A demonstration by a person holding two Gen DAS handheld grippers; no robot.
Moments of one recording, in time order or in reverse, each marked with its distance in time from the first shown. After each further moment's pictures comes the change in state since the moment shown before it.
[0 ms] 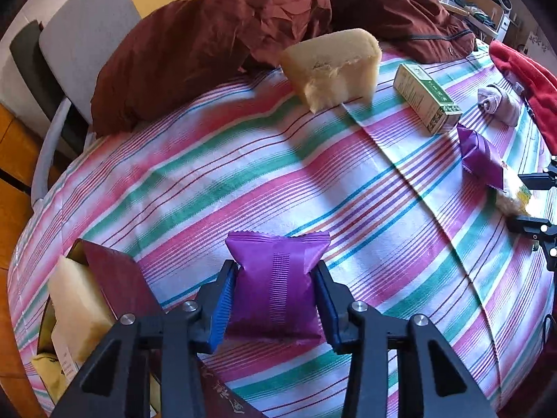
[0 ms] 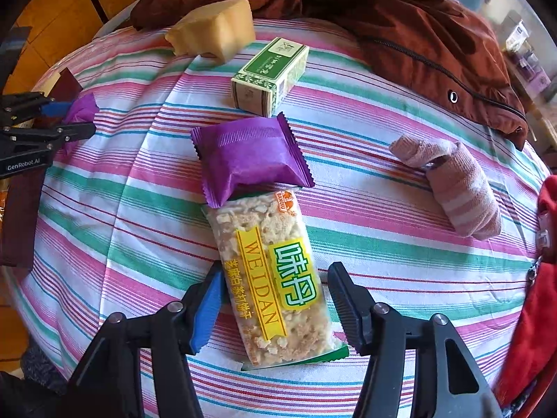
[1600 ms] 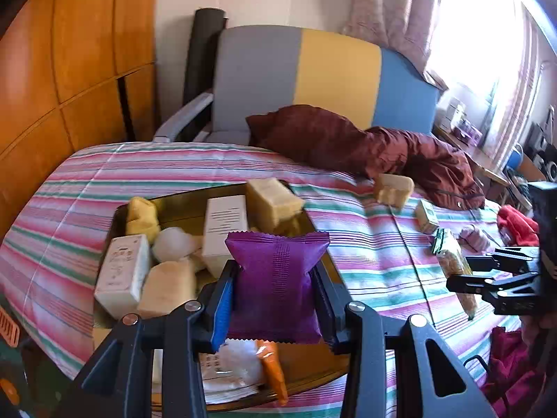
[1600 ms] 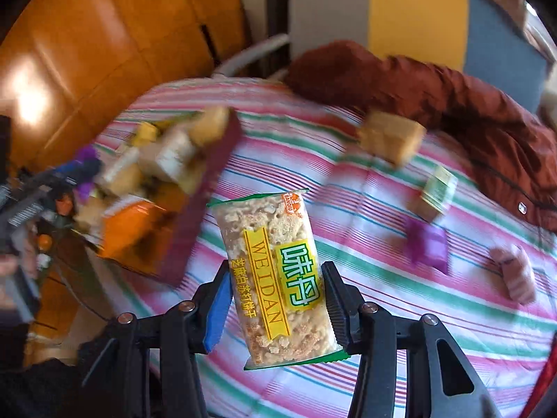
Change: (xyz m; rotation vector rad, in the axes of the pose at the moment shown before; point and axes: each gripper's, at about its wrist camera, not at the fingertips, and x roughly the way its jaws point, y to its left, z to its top) left arm -0.172 0.069 -0.183 -0.586 -0.423 0.077; right arm -0.092 0.118 0.007 -0.186 -0.278 0.324
